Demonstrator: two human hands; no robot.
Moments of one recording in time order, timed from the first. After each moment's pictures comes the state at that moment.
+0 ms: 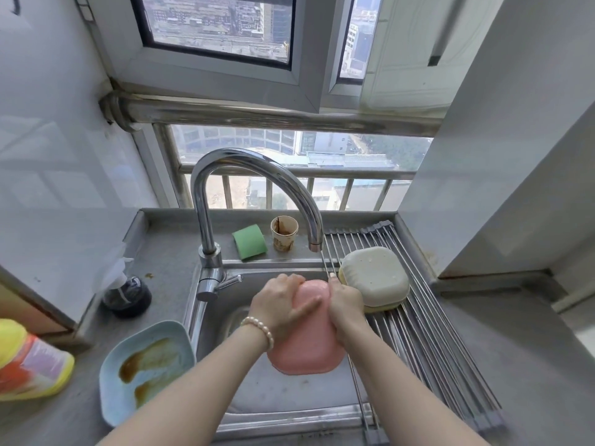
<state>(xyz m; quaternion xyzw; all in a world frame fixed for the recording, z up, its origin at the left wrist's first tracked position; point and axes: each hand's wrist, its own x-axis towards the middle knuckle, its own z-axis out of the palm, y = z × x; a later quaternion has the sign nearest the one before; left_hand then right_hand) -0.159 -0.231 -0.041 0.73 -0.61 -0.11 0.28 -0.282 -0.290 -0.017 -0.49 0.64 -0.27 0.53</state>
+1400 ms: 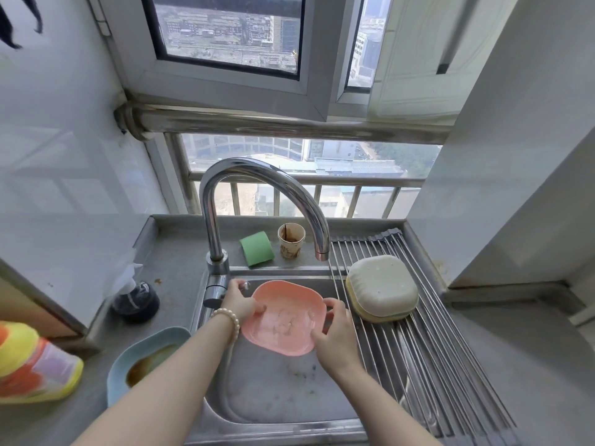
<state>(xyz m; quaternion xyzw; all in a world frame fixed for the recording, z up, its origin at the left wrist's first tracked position) -0.100 -0.222 -0.034 0.81 -0.19 -0.41 0.38 -0.288 -0.250 -0.040 -0.68 0.53 -0.26 0.43</state>
